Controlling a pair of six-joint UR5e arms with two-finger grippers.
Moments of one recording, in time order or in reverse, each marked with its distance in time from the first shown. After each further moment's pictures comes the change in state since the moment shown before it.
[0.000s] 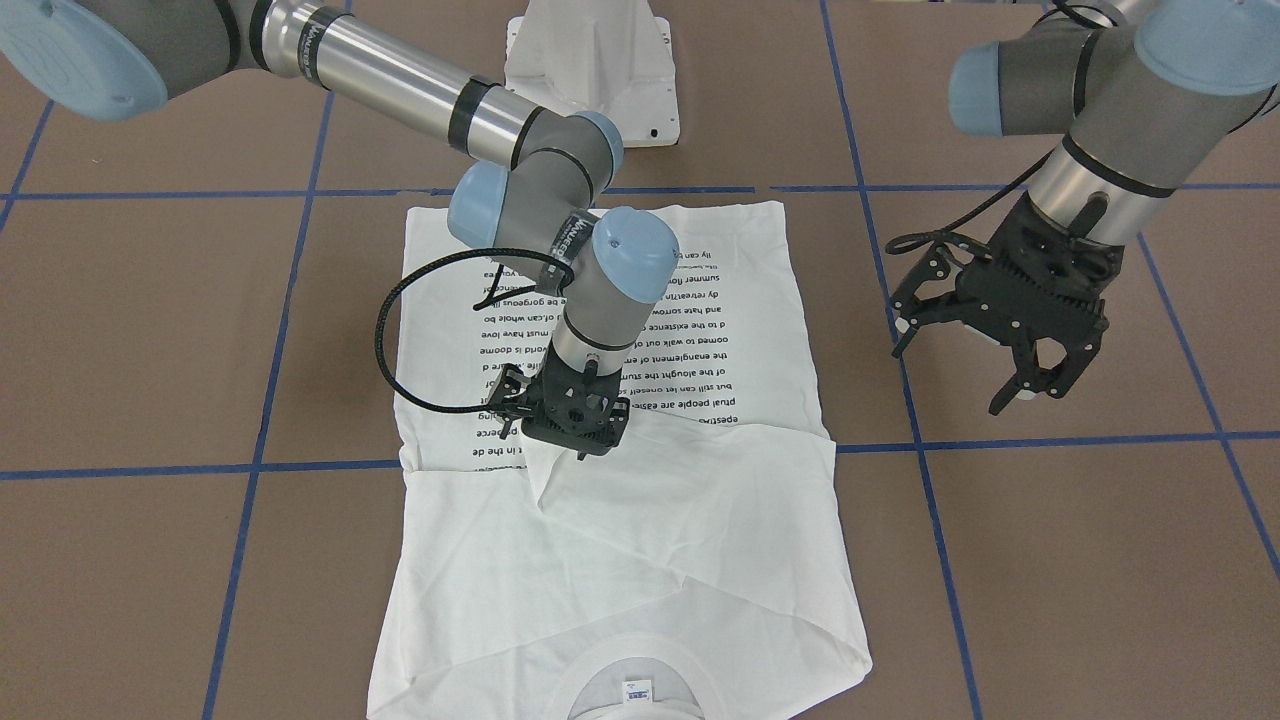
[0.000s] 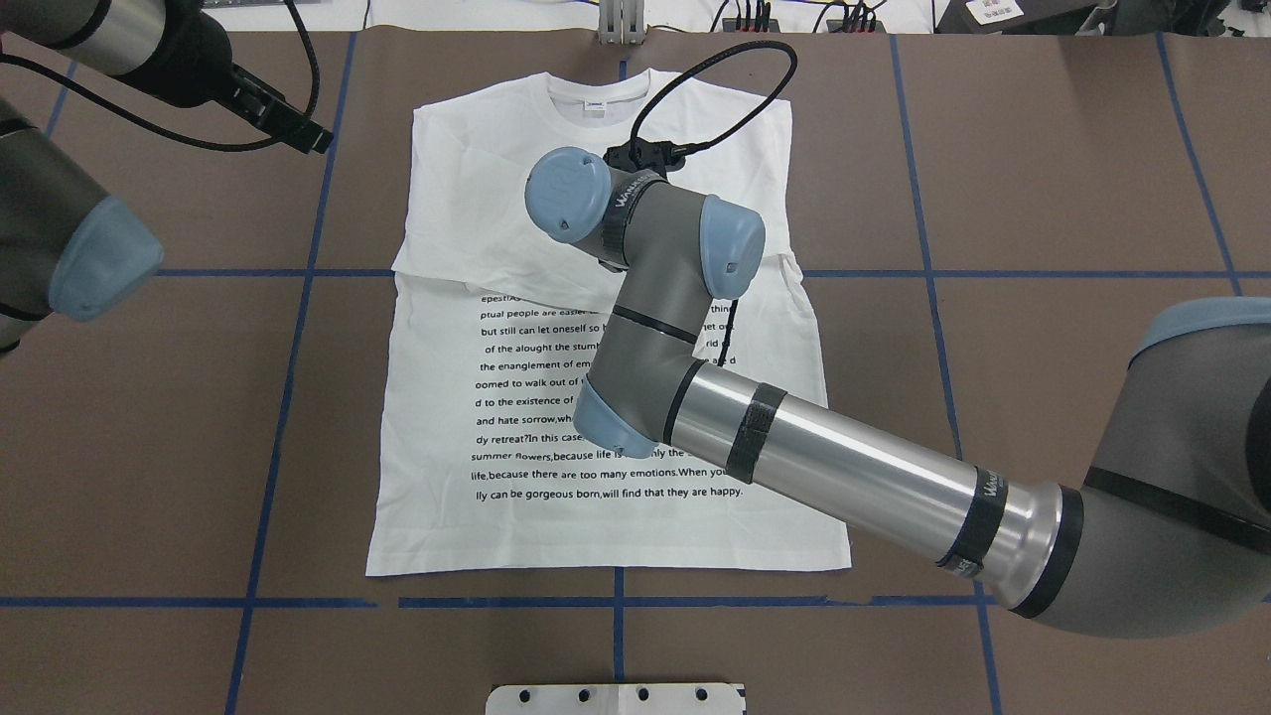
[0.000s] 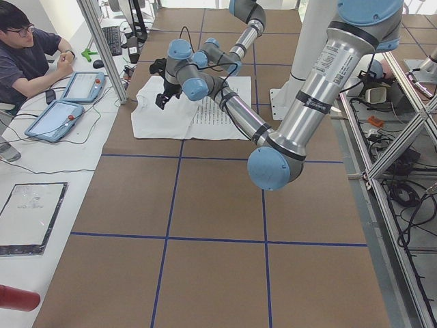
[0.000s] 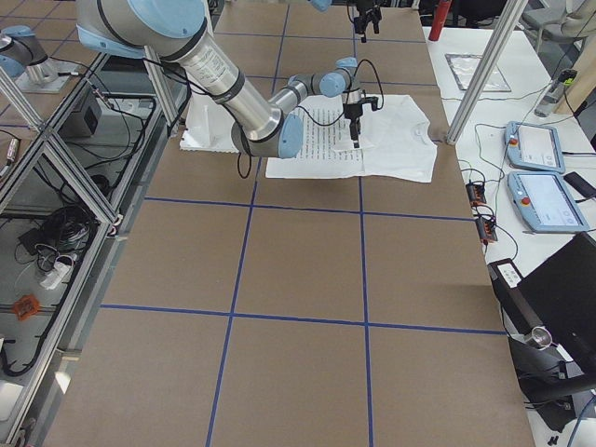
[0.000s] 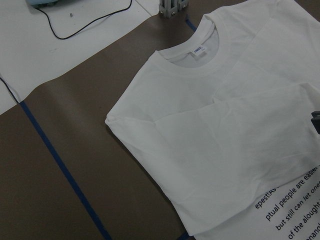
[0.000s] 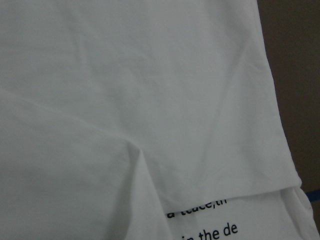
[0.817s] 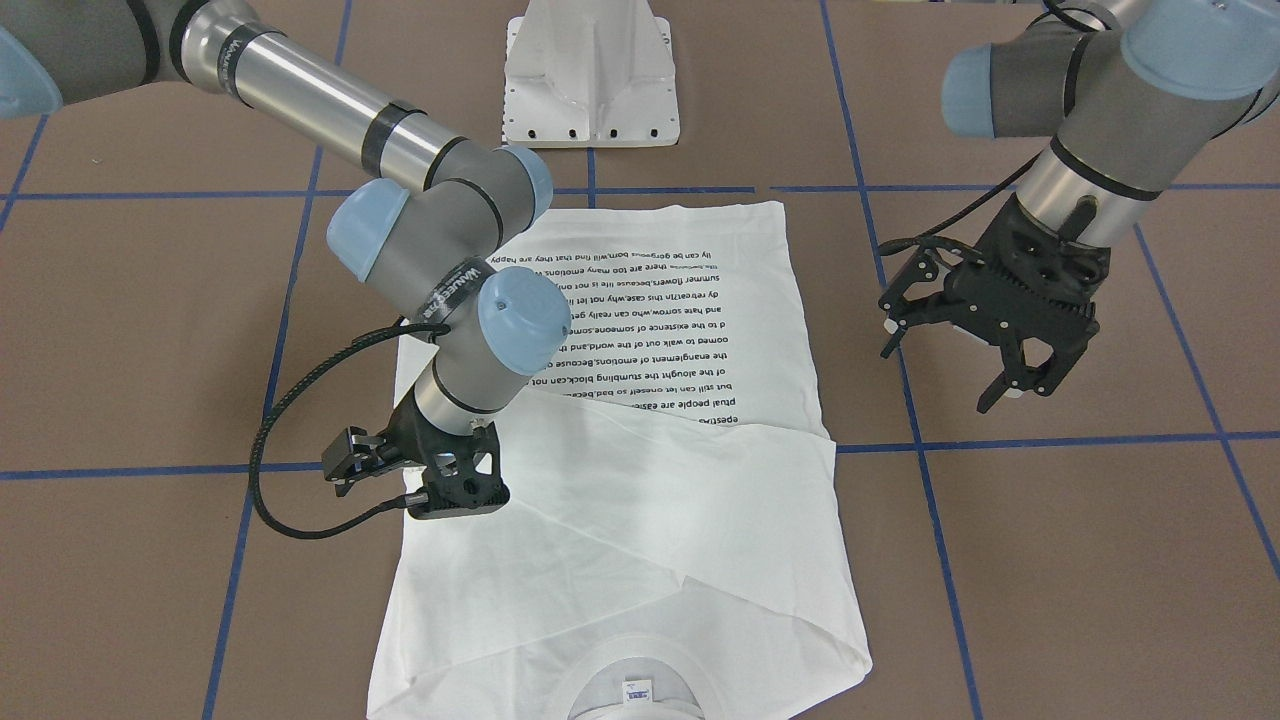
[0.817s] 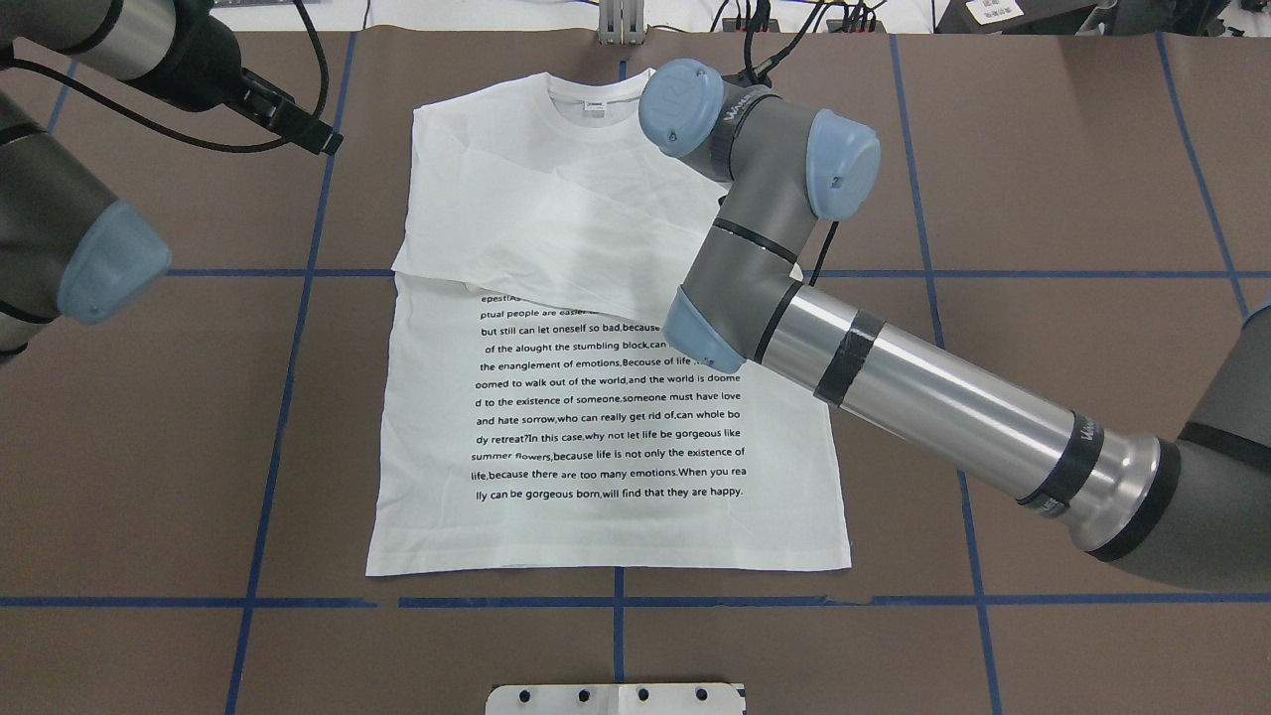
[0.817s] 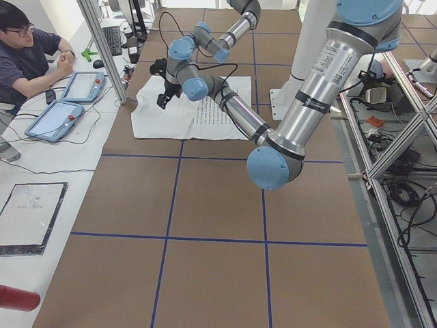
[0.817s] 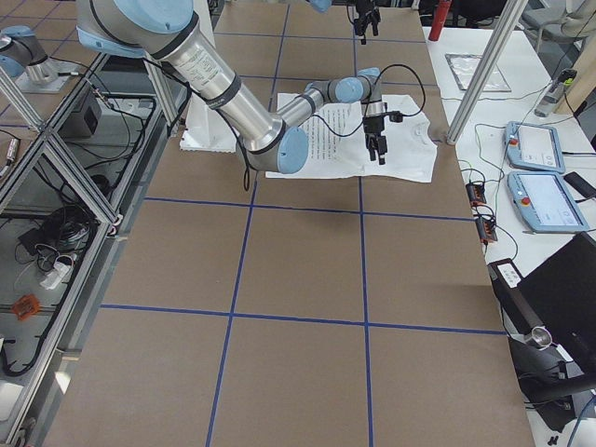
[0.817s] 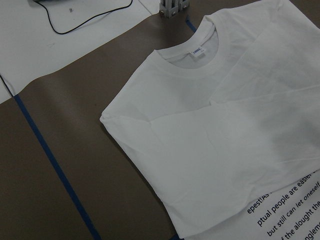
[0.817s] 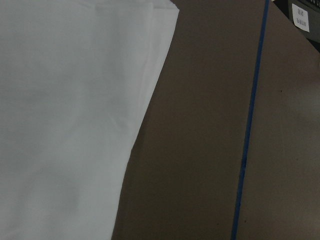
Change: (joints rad) left arm 0.010 -0.005 0.006 -0.010 0.000 -0.044; right arm 0.153 -0.105 0.113 -0.120 -0.010 -0.487
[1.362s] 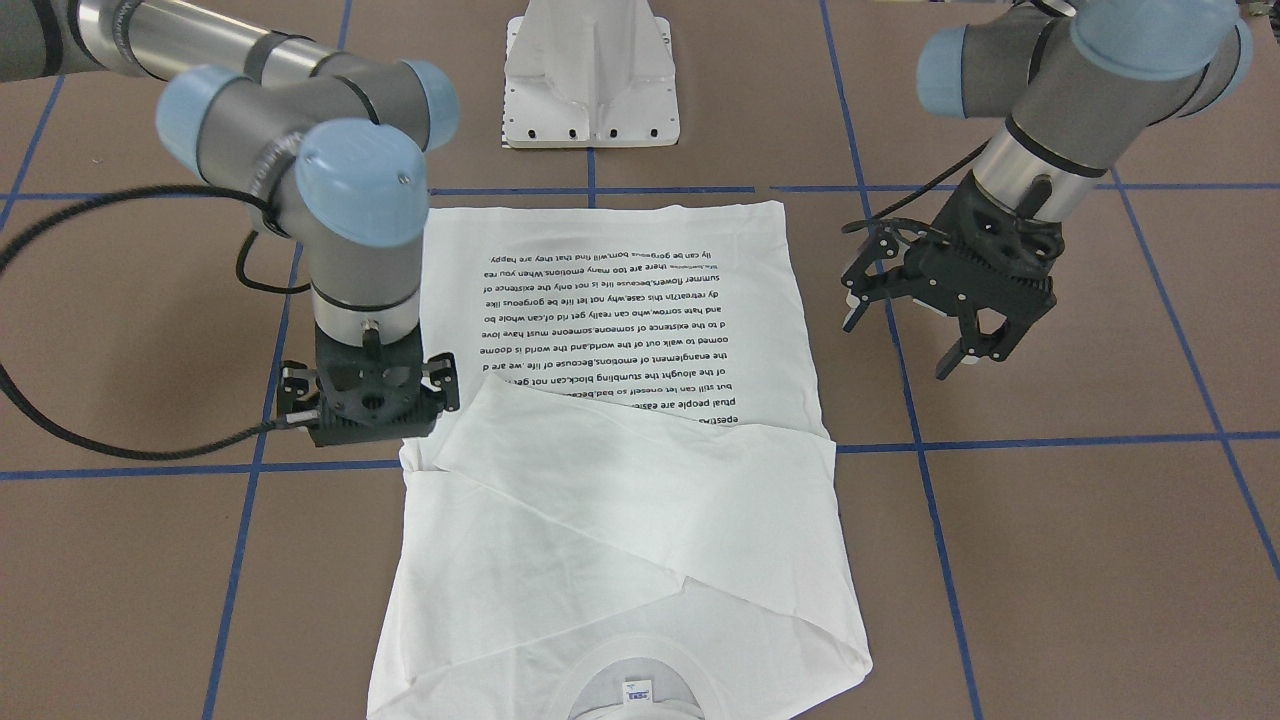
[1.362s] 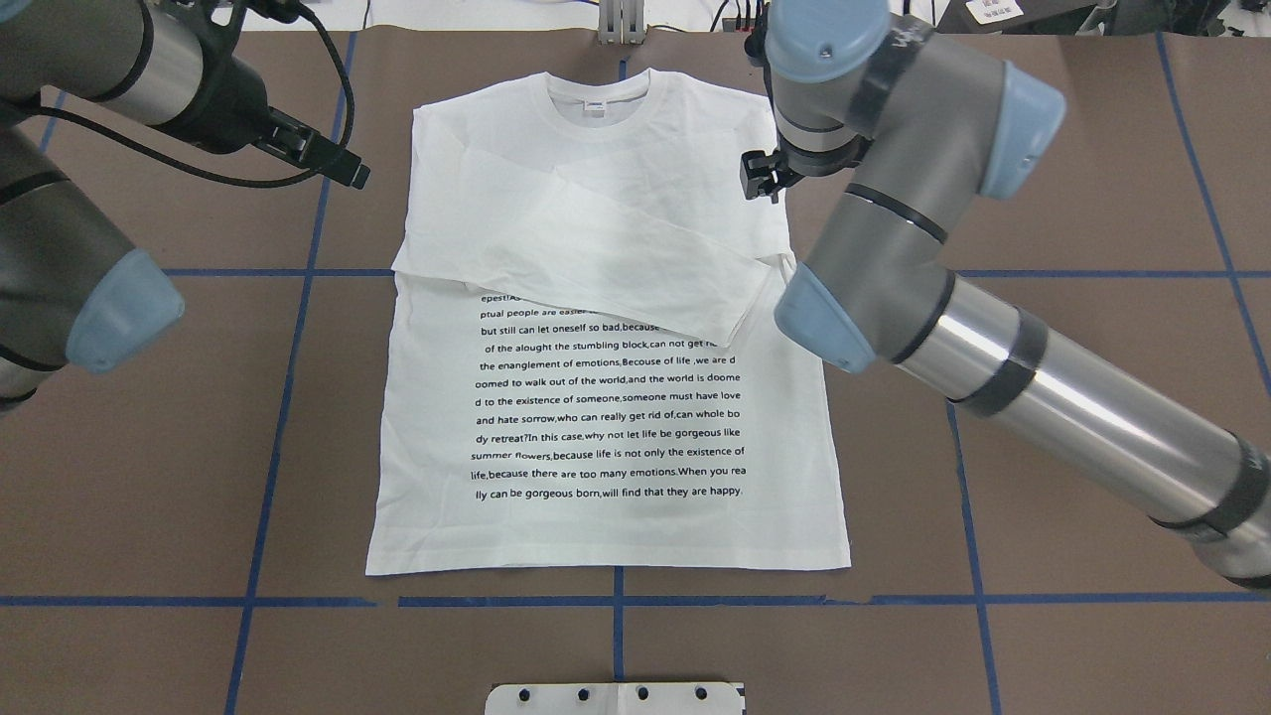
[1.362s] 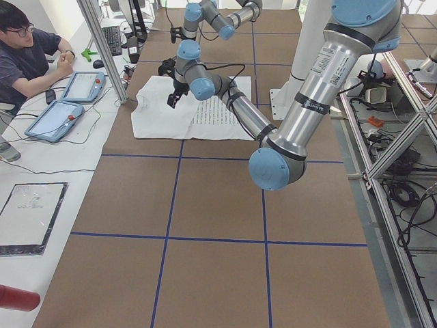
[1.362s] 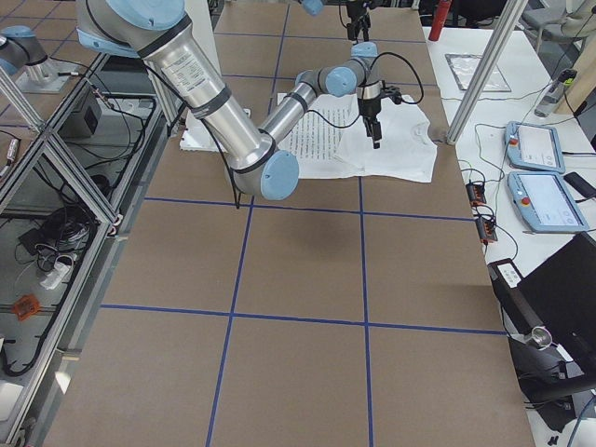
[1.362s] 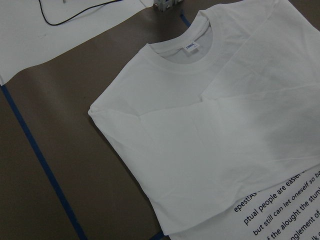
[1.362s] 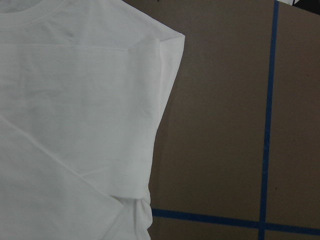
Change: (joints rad) left arm 0.085 0.052 -0.100 0.002 0.032 -0.234; right arm 0.065 -0.265 0.537 0.055 0.259 0.133
